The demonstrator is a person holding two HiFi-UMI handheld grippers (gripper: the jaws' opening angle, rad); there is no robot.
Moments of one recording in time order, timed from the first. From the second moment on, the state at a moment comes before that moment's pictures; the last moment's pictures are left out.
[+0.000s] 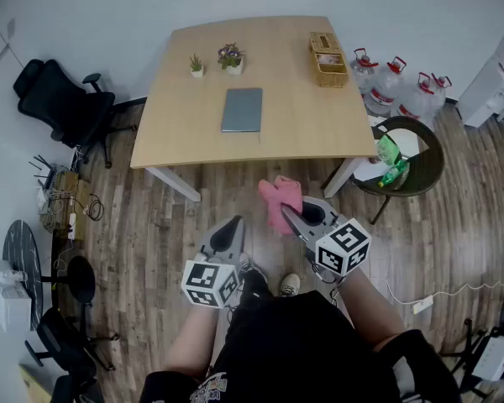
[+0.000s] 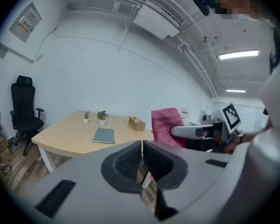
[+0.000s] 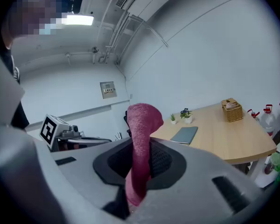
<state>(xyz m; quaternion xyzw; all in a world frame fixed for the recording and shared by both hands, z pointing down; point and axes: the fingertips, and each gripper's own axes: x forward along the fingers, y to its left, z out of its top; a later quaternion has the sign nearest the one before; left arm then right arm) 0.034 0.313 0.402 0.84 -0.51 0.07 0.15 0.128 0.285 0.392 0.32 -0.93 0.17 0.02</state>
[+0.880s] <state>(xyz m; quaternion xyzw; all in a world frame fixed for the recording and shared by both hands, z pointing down) 0.009 0.284 0.405 0.84 -0.52 0.07 0.15 0.114 0.250 0.395 0.32 -0.93 0.20 0.01</state>
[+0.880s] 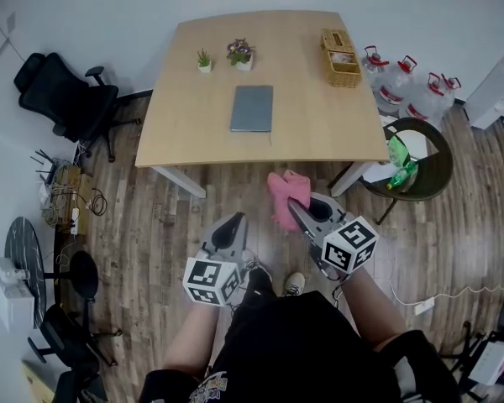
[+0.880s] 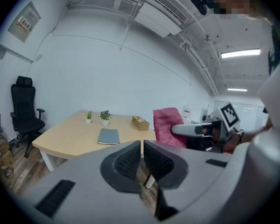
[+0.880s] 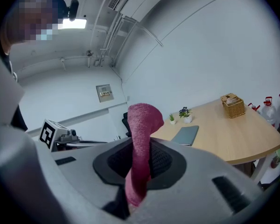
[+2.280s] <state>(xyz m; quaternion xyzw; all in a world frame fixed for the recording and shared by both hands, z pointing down) -0.088 0.102 0.441 0.85 -0.47 0.08 0.20 0.029 0.080 0.409 0.38 -0.90 0.21 0.04</state>
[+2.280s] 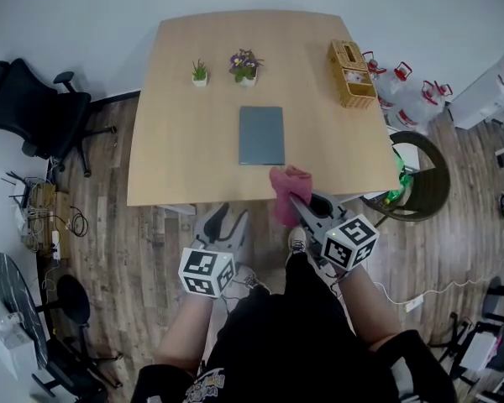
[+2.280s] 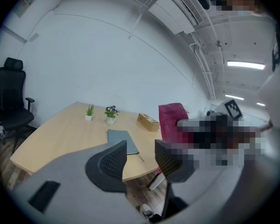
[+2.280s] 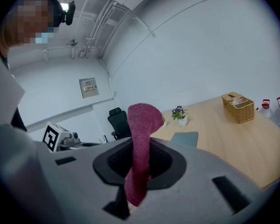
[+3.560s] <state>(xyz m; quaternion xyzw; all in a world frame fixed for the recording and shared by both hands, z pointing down) -0.053 -0.050 0.503 0.73 -0.62 0.14 0.27 0.074 -0.114 0.448 0.22 -0.94 0.27 0.06</state>
